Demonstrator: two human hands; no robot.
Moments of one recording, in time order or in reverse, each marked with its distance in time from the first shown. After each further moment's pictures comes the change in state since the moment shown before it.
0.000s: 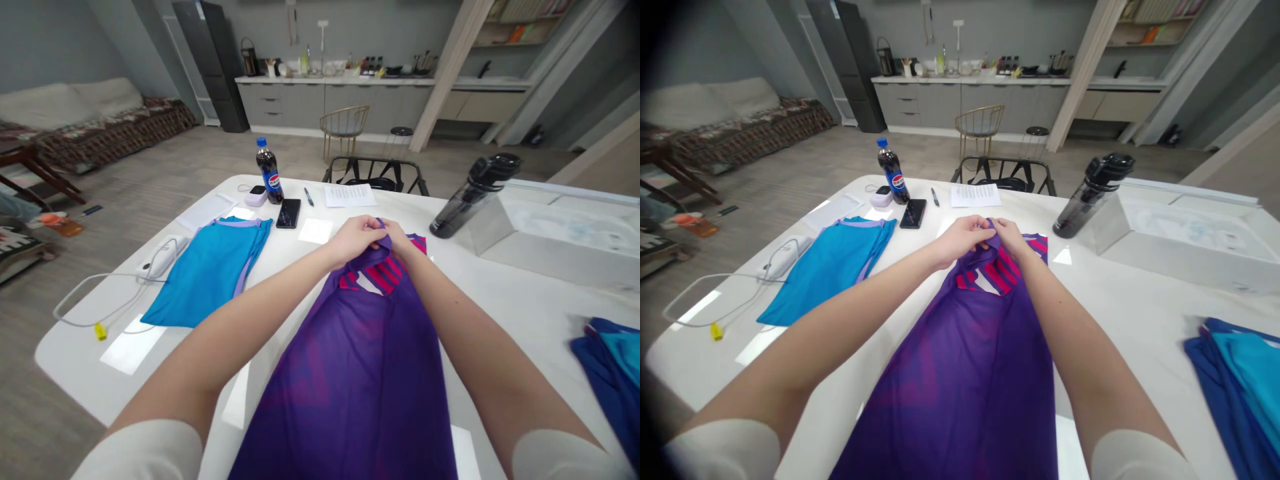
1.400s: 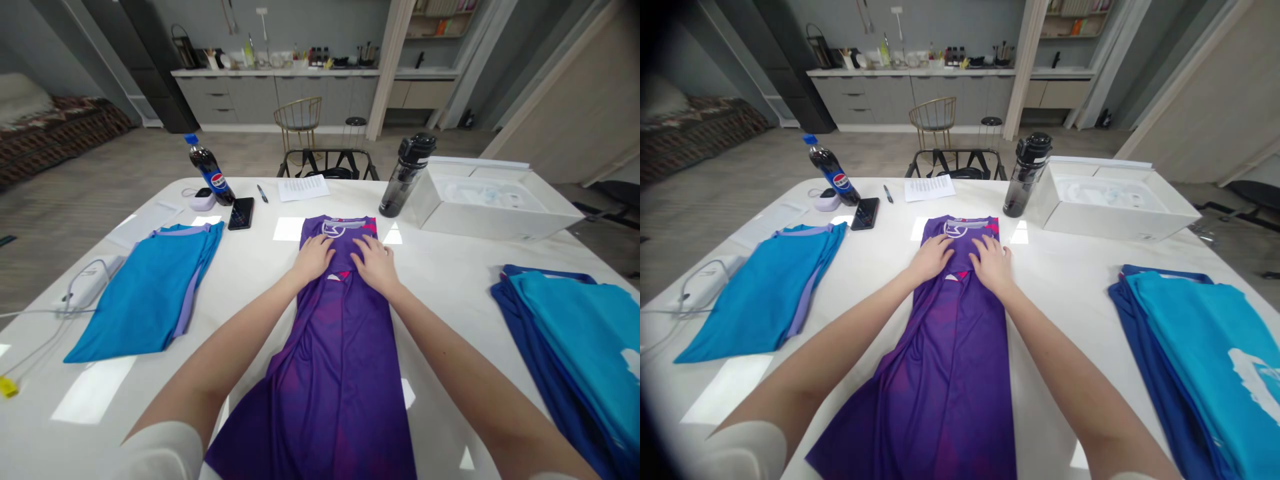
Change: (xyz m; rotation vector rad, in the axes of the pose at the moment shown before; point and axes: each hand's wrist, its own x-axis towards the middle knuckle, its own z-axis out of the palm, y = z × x) left_hand 0.024 -0.121 0.052 1.132 0.011 0.315; right_hand -0.141 0.050 -0.039 -0.966 0.209 -0.075
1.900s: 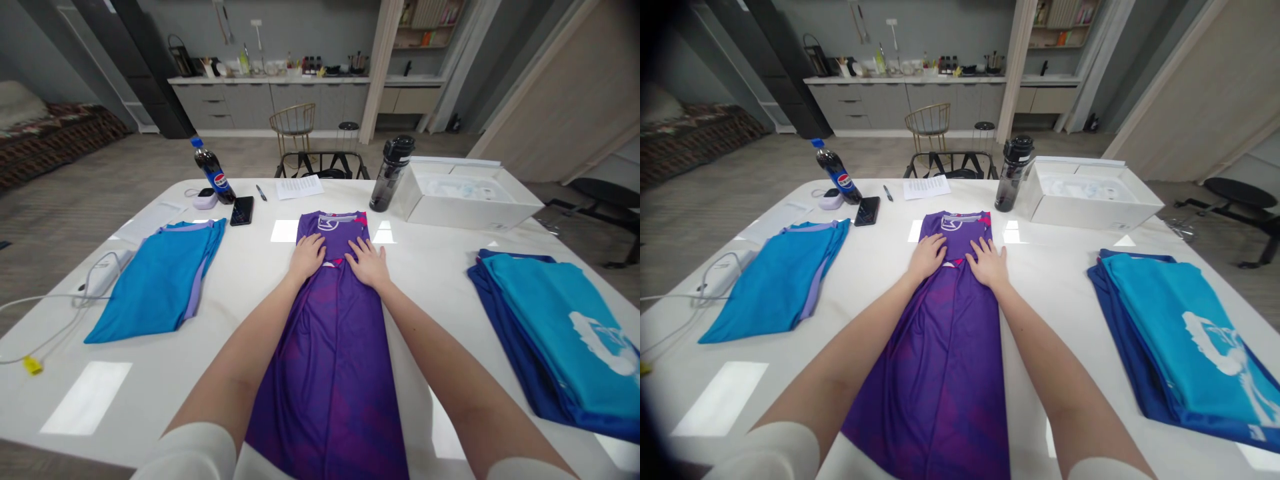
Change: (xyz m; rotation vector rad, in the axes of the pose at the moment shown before) left_hand -0.031 0.004 0.015 -0.031 0.138 -0.043; right_hand -0.033 0.007 0.018 -0.037 -0.100 0.039
